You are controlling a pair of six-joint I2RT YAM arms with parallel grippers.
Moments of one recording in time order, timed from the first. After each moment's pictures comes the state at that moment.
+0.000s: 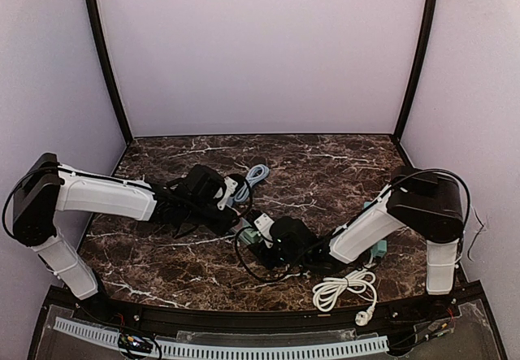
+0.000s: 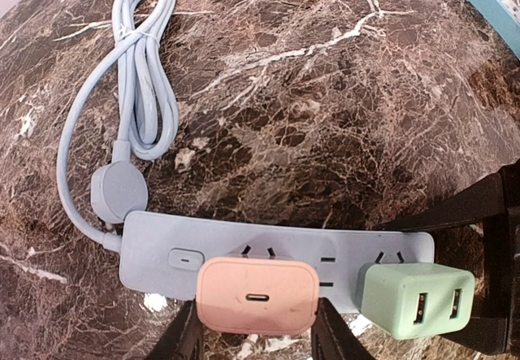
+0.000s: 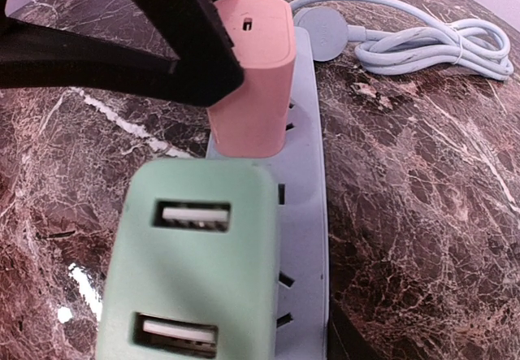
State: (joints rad) left arm -0.87 1.62 0.92 -0.16 -0.13 -0.14; right arm 1.17 2.01 0.86 0.56 0.25 0.18
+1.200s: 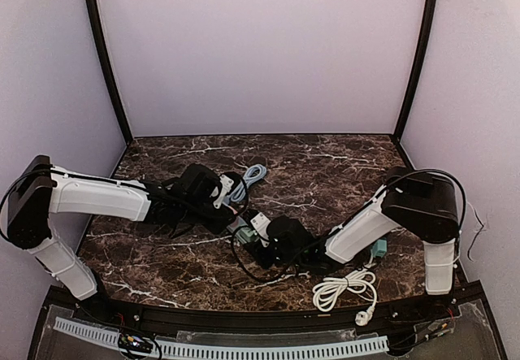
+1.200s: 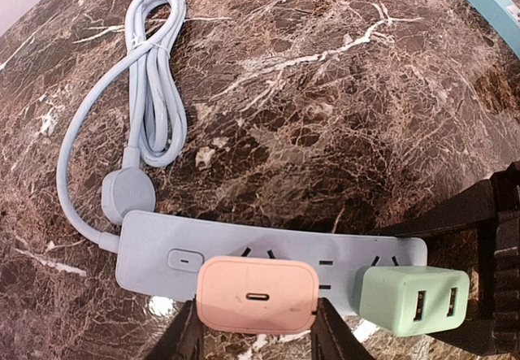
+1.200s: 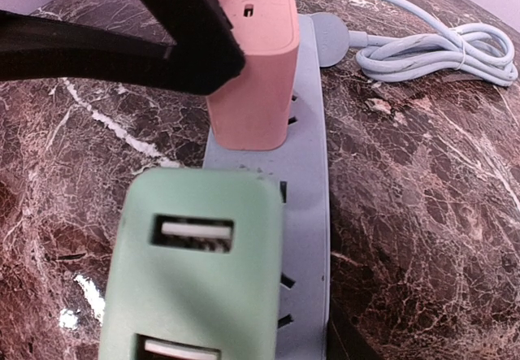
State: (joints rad) left arm -0.87 1.57 0.89 -0.16 -0.15 -0.14; right arm 1.17 2.04 0.89 0.58 0.24 0.18
